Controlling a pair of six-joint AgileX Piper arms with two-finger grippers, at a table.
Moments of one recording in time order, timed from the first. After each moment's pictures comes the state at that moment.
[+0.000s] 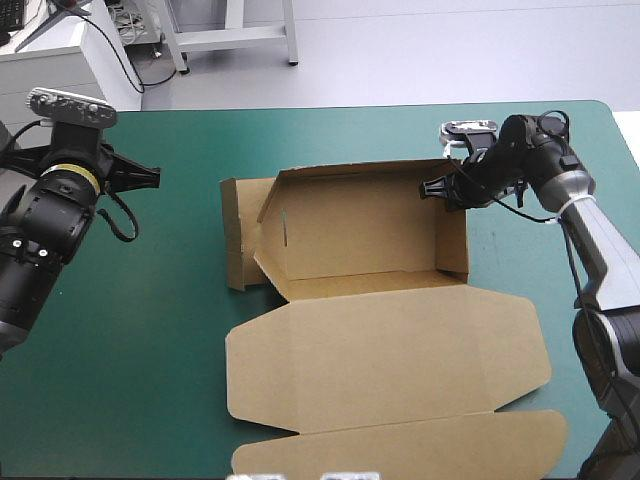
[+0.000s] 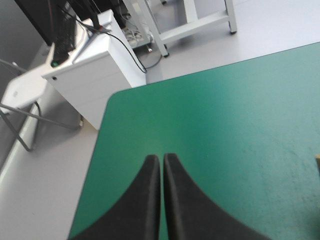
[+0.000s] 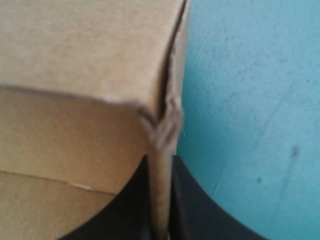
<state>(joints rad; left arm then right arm) -0.26 1.23 -1.33 0.63 0.73 -0.32 0.14 1.82 -1.67 0.22 1.10 -0.11</state>
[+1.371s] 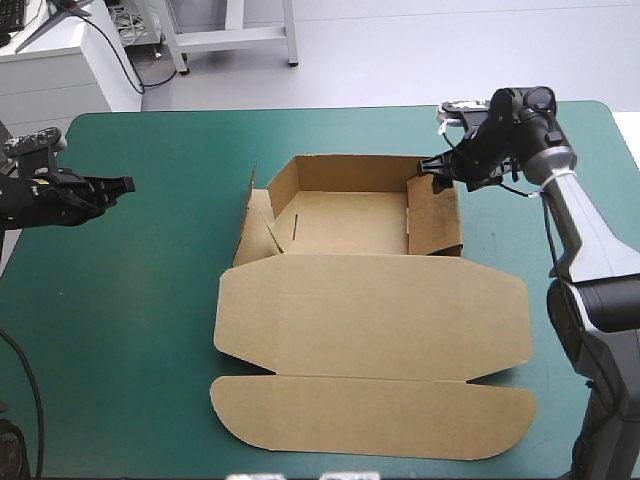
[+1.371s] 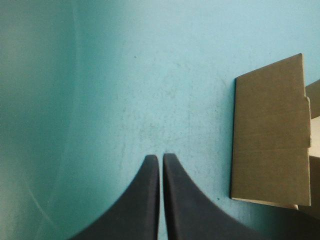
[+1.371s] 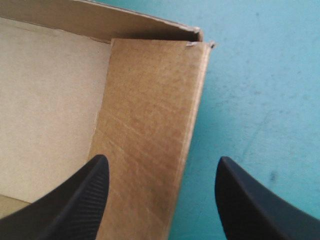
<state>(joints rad) 0.26 1.40 -1.33 -0.42 0.89 0.23 0.14 1.99 -1.97 0.15 1.24 -0.03</state>
